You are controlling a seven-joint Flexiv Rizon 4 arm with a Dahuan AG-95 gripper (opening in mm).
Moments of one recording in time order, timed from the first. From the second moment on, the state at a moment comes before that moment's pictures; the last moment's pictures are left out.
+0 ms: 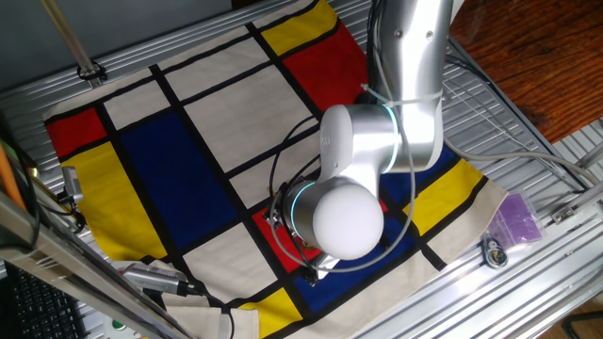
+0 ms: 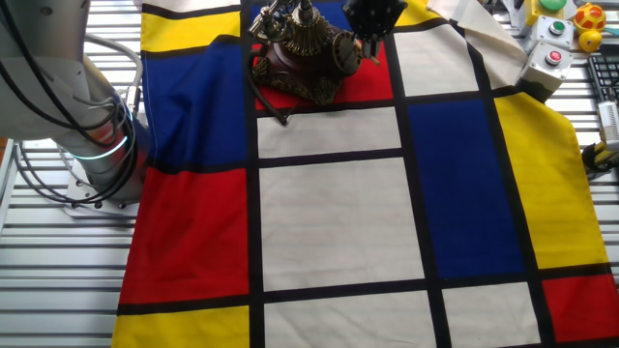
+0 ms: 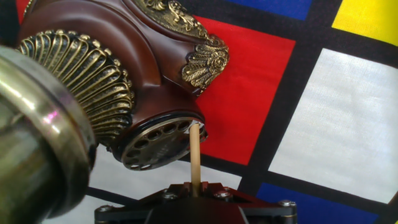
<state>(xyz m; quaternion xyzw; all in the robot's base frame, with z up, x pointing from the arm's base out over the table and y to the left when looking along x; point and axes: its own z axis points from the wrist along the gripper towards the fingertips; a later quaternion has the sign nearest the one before) 0.480 0.194 0.103 0.79 -0.55 0.16 0.22</state>
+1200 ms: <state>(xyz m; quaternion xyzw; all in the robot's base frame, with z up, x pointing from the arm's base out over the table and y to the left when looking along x) 0.484 0.189 0.097 0.79 -0.55 0.16 0.23</state>
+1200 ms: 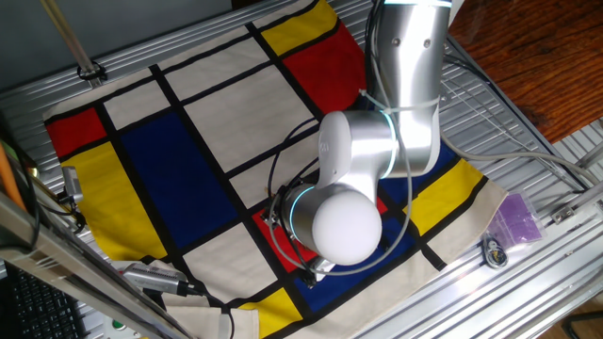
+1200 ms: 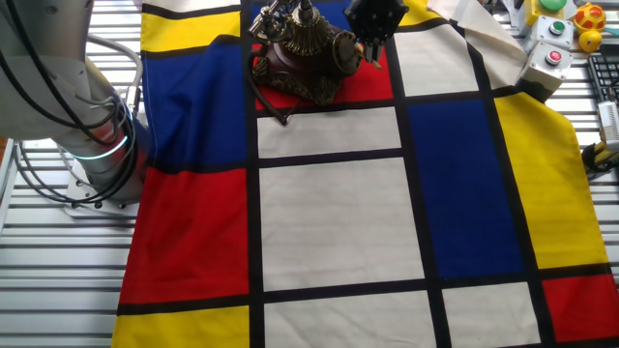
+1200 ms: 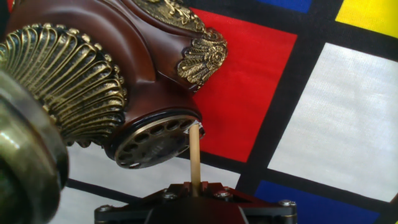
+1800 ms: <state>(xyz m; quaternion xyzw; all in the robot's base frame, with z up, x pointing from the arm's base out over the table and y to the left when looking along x) 0.486 0.183 0.094 0.79 -0.54 0.17 0.22</state>
